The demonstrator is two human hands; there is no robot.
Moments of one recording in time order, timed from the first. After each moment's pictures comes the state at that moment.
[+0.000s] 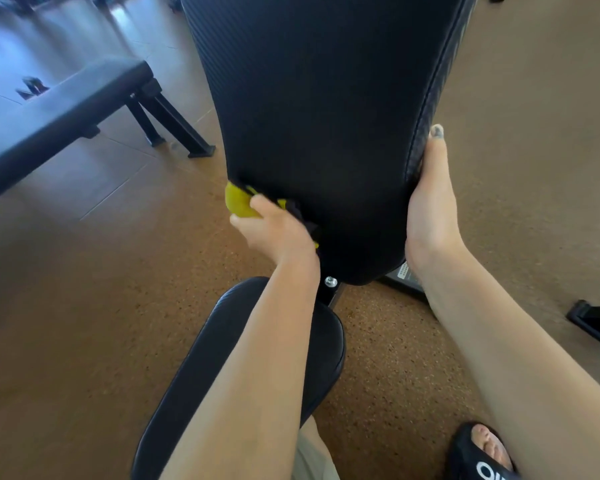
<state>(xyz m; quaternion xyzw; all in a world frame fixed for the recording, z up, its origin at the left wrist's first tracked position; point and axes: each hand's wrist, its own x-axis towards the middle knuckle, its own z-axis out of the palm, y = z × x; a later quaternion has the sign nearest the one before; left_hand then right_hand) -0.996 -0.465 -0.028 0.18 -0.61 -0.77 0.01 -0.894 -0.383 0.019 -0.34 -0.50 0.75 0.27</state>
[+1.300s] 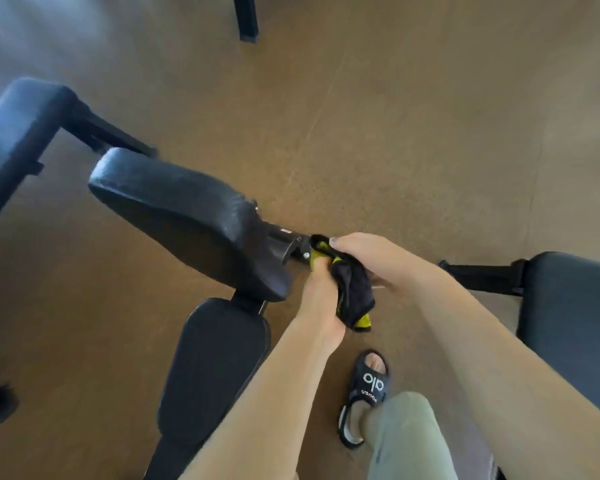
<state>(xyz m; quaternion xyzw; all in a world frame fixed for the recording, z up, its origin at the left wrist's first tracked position) -0.821 -0.344 0.185 0.25 -0.55 -0.62 -0.51 -0.784 -0.241 0.190 -0.44 -0.59 0.66 -0.14</state>
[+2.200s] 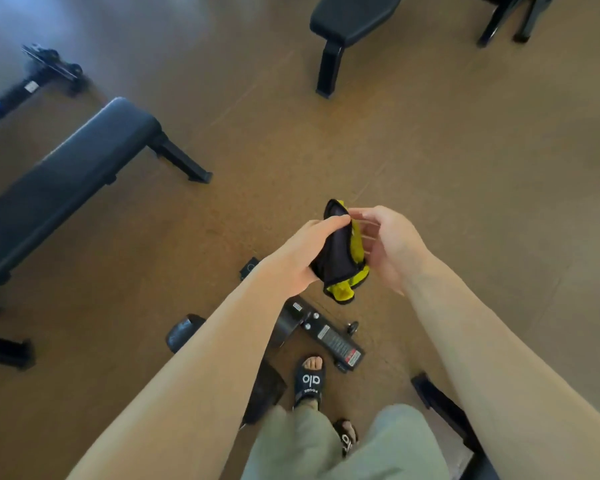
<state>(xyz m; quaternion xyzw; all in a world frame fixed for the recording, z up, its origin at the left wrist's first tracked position) -1.109 -0.173 0.419 0.06 -0.59 -0.59 -0.55 -1.040 -0.053 0.427 -0.43 -0.47 0.77 -0.03</state>
